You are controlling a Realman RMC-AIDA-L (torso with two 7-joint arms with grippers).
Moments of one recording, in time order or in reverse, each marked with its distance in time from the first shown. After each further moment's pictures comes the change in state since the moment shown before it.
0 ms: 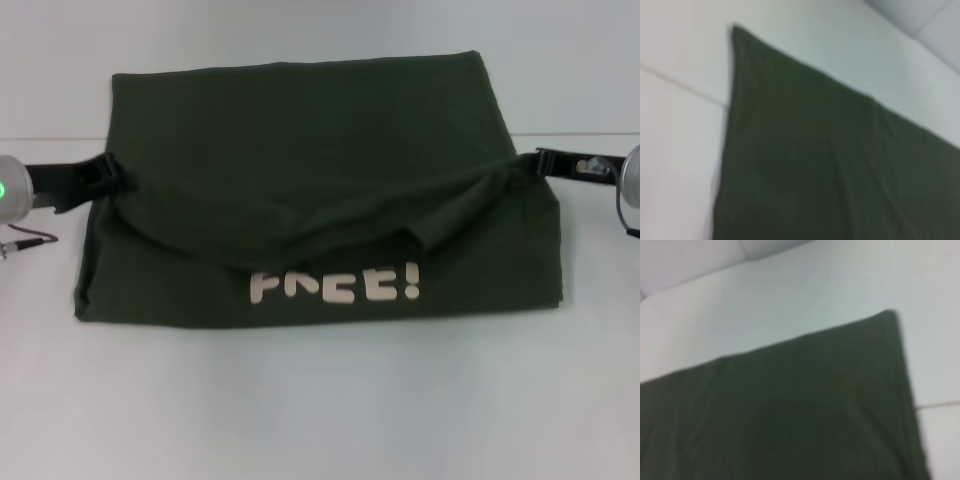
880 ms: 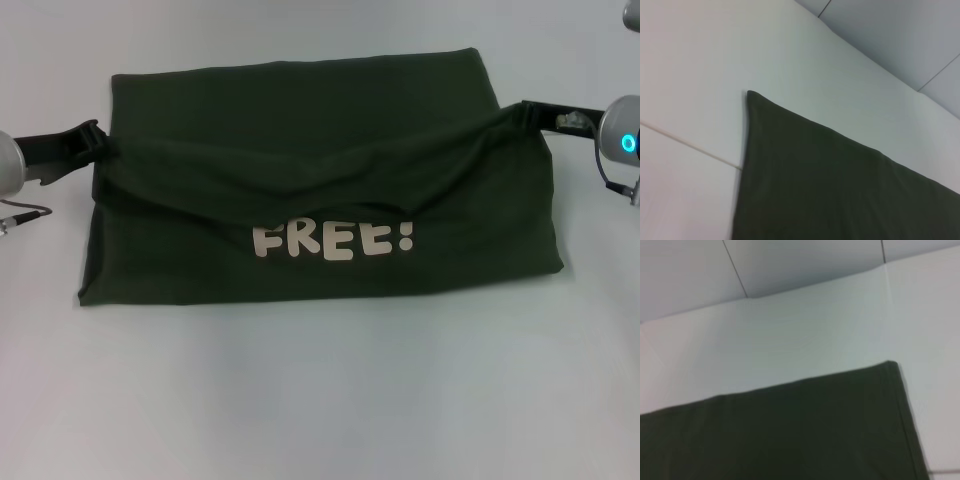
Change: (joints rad) left arm 0.000 -0.036 0.005 0.069 -0.025 -0.099 -0.022; right arm 0.072 0.004 -0.073 0.026 0.055 0.161 -0.017
